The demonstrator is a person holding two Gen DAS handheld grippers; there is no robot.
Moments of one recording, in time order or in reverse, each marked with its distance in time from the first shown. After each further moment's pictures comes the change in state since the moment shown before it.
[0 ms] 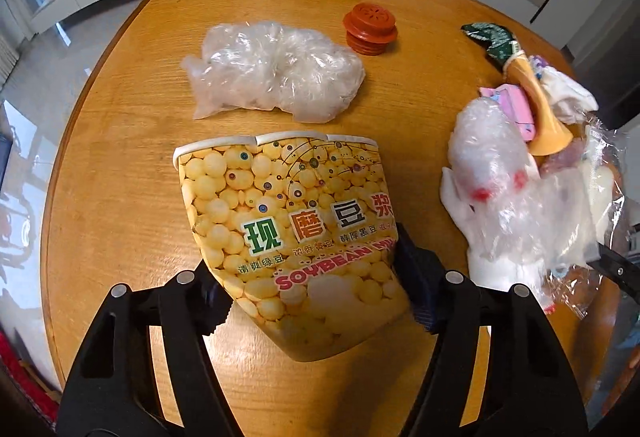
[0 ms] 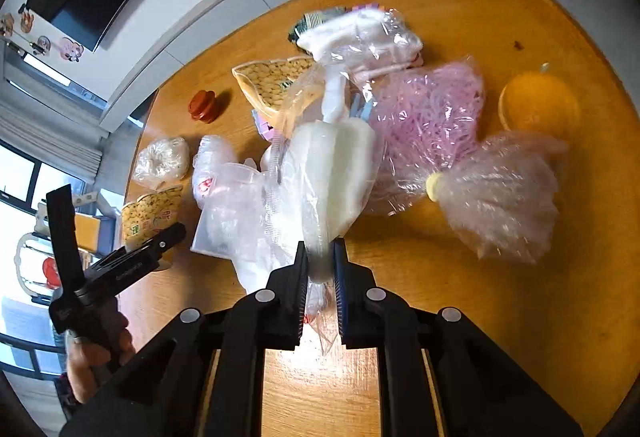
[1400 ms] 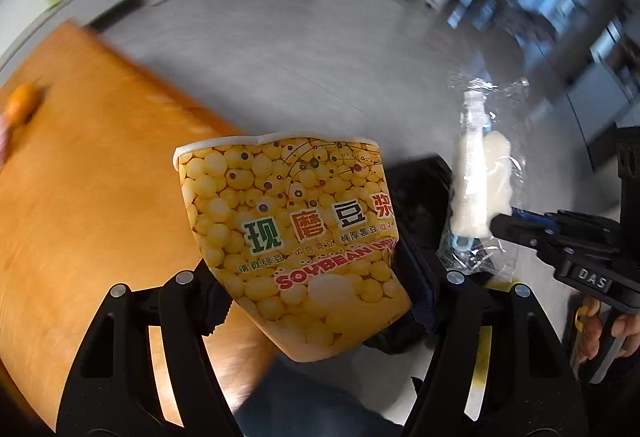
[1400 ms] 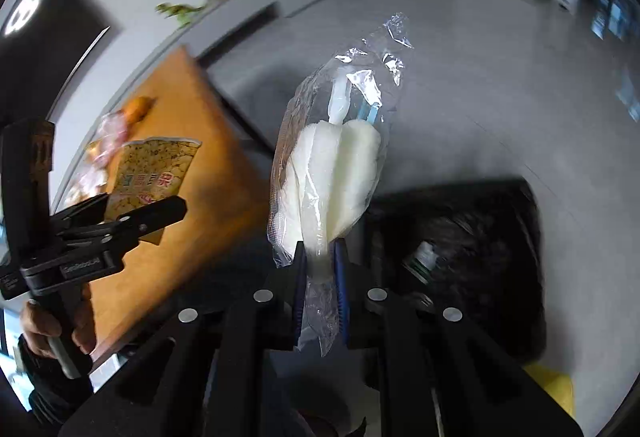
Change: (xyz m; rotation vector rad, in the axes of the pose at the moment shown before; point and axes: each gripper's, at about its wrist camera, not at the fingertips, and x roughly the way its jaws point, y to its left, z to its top) left arm -0.129 -0.465 -0.374 0.960 0.081 -0.505; right arm -0.297 -0.301 -0.431 0.562 -0.285 -0.324
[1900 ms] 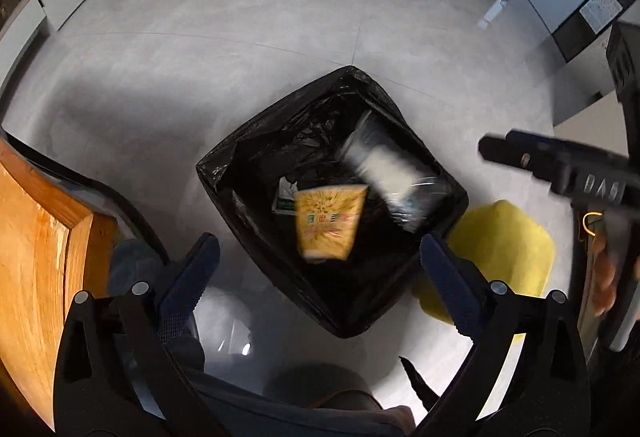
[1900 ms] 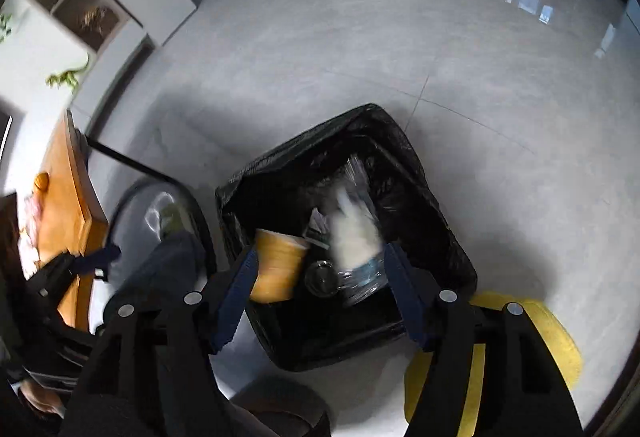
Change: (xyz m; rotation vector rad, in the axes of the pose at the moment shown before) left arm 0.095 -0.121 -0.003 0.260 0.204 -0.064; right arm -0.001 -0.125 -0.040 0.303 -0.002 -0.174
